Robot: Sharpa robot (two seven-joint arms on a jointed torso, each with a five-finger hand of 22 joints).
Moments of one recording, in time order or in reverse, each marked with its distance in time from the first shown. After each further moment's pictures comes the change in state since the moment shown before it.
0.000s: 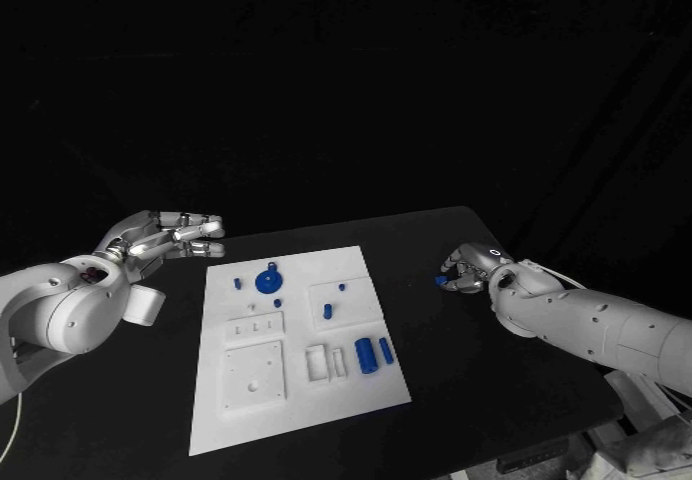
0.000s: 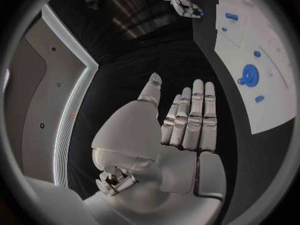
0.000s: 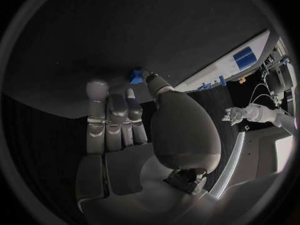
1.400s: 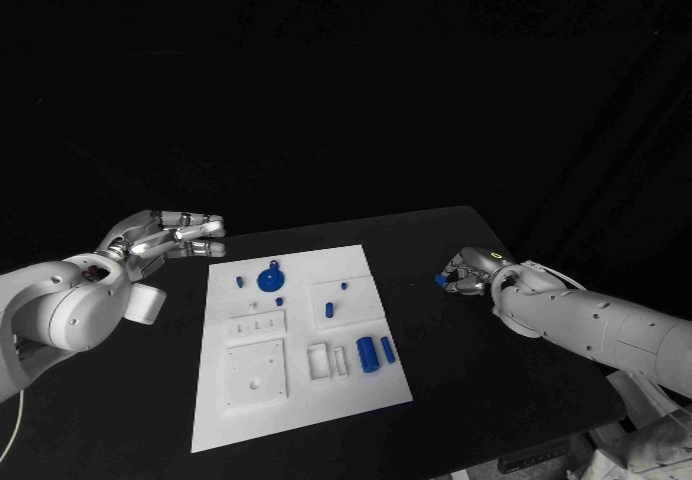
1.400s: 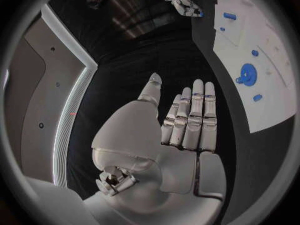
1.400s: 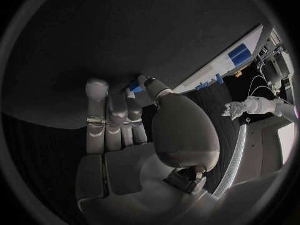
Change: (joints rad) left arm -0.001 0.001 -0.001 -0.008 -0.001 0.007 -0.007; left_hand 0.004 -0.004 0.003 0.003 0.000 0.000 0.000 0.000 0.000 0.000 0.000 0.000 0.000 0.000 0.000 0.000 0.000 0.000 0.000 0.000 0.000 0.000; right arm -0.003 0.022 0.003 -0.053 0.086 0.065 0.073; right_hand -0.038 0.020 0.052 -0.045 0.073 0.020 -0.013 0.000 -0.001 0.000 0.000 0.004 0.011 0.000 0.000 0.004 0.006 -0.005 0.000 0.000 -0.022 0.025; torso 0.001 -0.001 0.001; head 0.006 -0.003
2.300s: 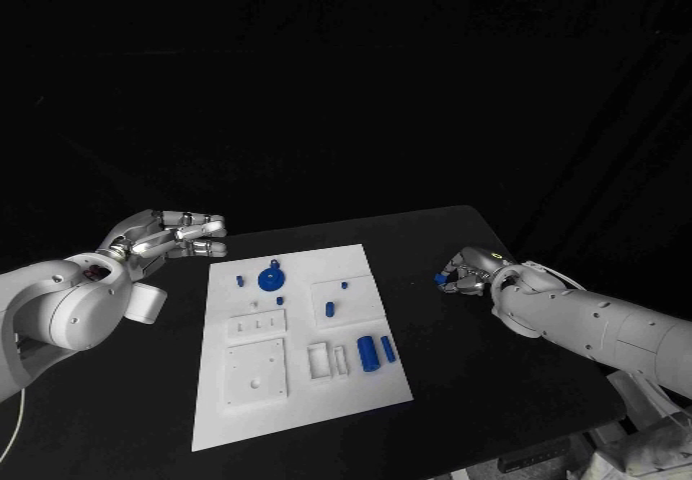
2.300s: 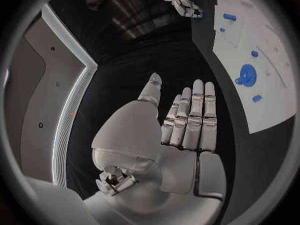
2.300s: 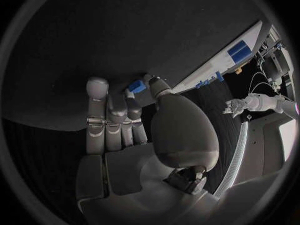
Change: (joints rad) left arm -0.001 0.000 0.000 -0.001 -0.001 0.005 -0.004; left_hand 0.000 0.000 0.000 0.000 0.000 -0.007 0.000 0.000 0.000 -0.004 0.004 0.000 0.001 -0.004 0.004 0.000 0.000 0.000 0.000 0.000 0.000 0.000; right arm -0.001 0.004 -0.001 -0.002 0.028 0.001 0.003; right_hand 0.023 0.012 -0.154 0.035 0.049 -0.025 0.017 0.002 -0.002 -0.013 0.005 -0.004 -0.014 -0.008 0.008 0.000 -0.007 0.016 0.000 0.007 -0.031 0.000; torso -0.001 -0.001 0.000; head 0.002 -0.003
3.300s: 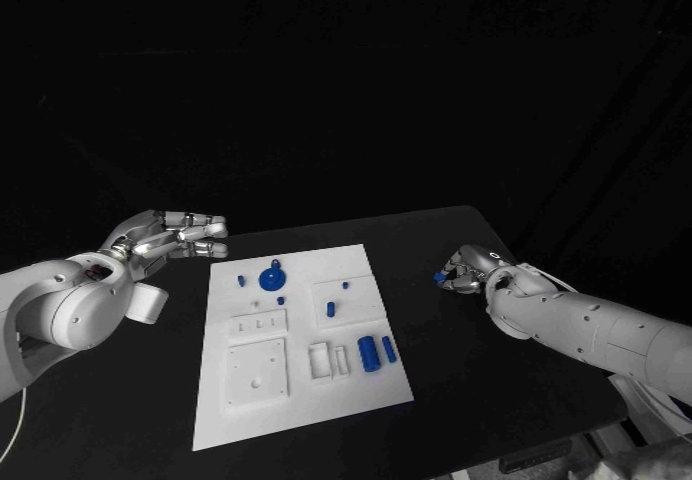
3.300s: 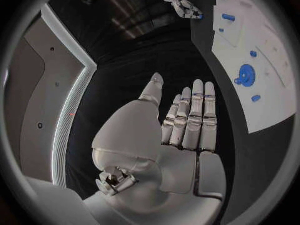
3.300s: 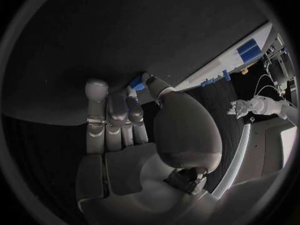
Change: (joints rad) left arm 0.000 0.000 0.000 0.000 -0.005 0.002 -0.006; left_hand 0.014 0.005 0.007 -0.014 0.006 0.000 0.000 0.000 0.000 -0.003 -0.003 0.000 0.000 0.000 0.000 0.000 0.000 0.000 0.000 0.000 0.000 0.000; right arm -0.001 0.029 -0.001 -0.003 -0.034 -0.078 -0.075; right_hand -0.017 -0.004 0.259 -0.005 -0.234 0.164 -0.051 -0.009 0.002 0.031 -0.031 0.012 0.023 0.018 -0.018 0.012 0.018 -0.016 0.000 -0.015 0.068 0.000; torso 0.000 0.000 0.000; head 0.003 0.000
